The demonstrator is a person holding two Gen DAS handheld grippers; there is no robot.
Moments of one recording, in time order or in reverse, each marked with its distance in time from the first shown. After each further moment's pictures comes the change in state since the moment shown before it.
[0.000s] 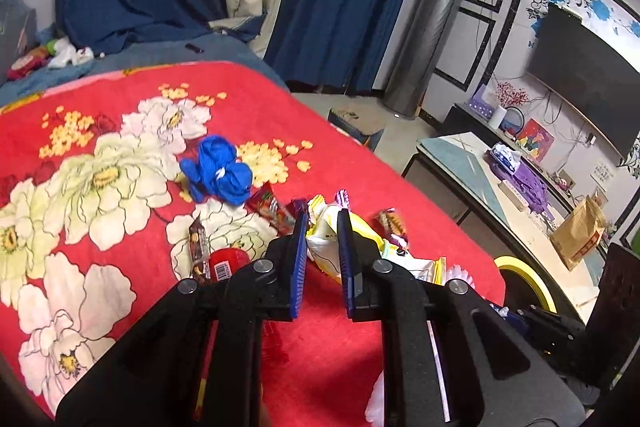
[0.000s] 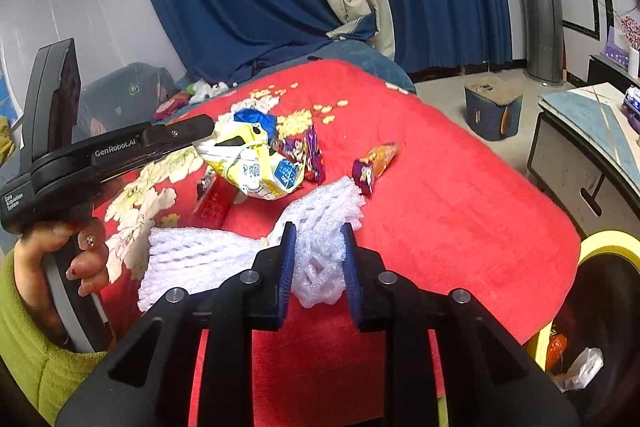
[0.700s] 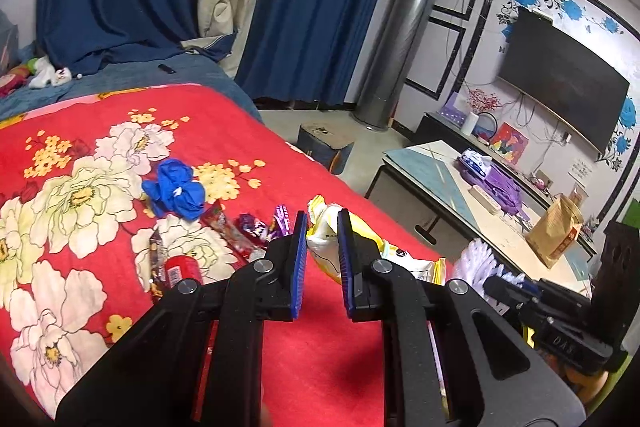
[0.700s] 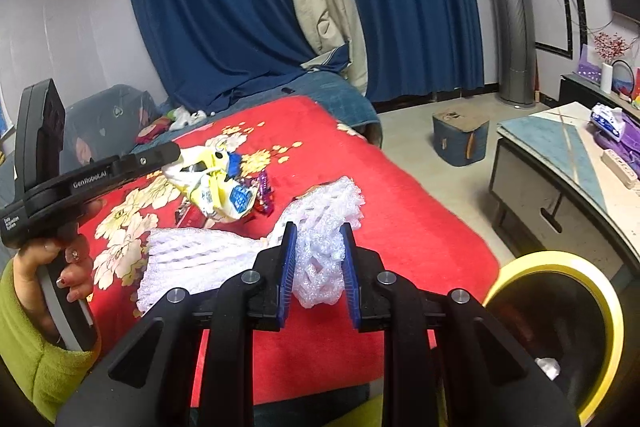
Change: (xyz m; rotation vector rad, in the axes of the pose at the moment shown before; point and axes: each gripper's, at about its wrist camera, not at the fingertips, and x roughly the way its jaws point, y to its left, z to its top) left arm -0.021 -0.042 0.001 0.041 -0.050 -0.087; right arm -0.073 -0.043 0.010 0.000 -0.102 -0.093
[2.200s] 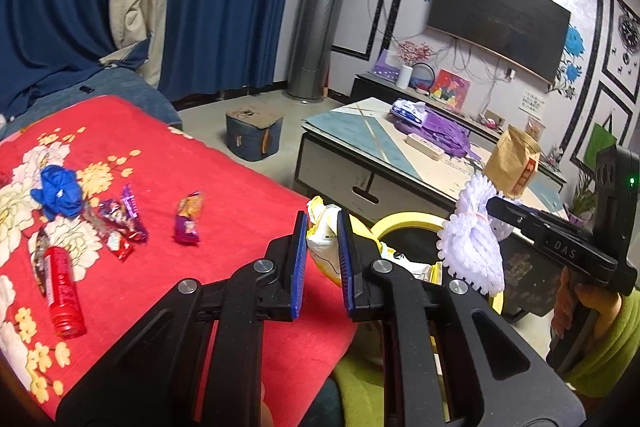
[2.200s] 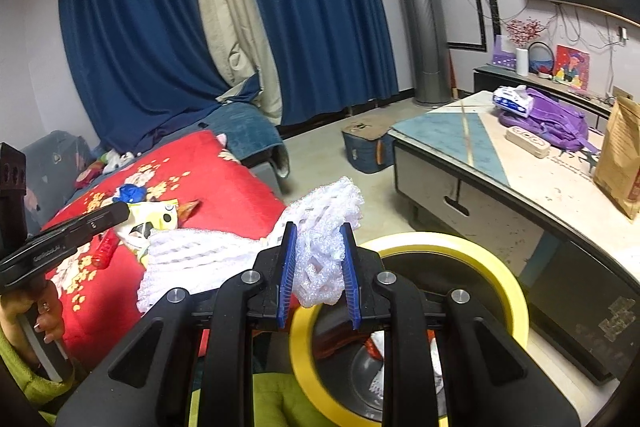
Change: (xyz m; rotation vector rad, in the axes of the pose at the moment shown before) left arm 0.037 -0.117 -0.046 0.219 0.075 -0.178; right arm -0.087 -0.117 -0.035 0.143 -0.096 -0.249
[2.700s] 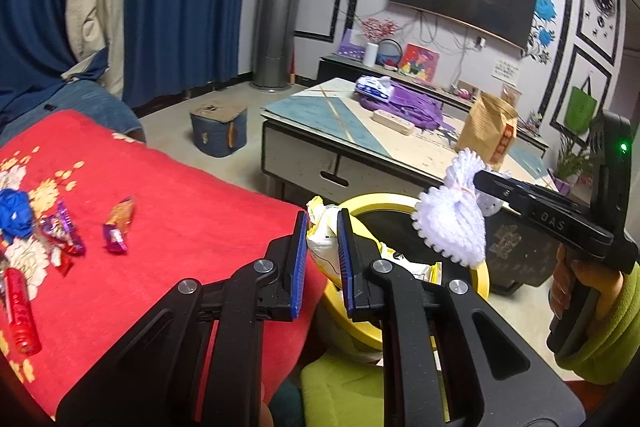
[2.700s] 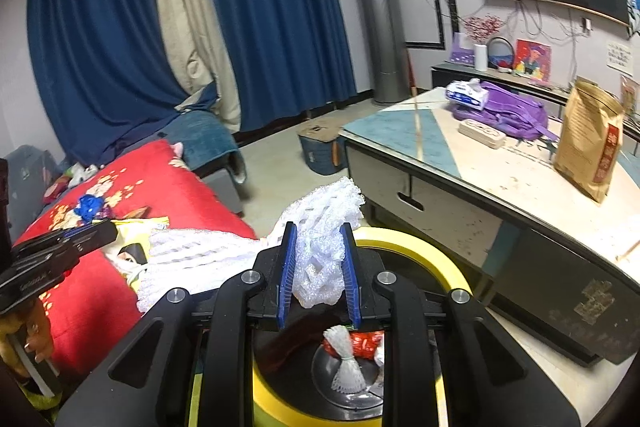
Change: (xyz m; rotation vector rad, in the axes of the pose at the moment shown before) left arm 0.040 -0.050 -0.007 0.111 0.054 -0.085; right arm -0.010 -0.048 -0.013 0.060 -0.017 -0.144
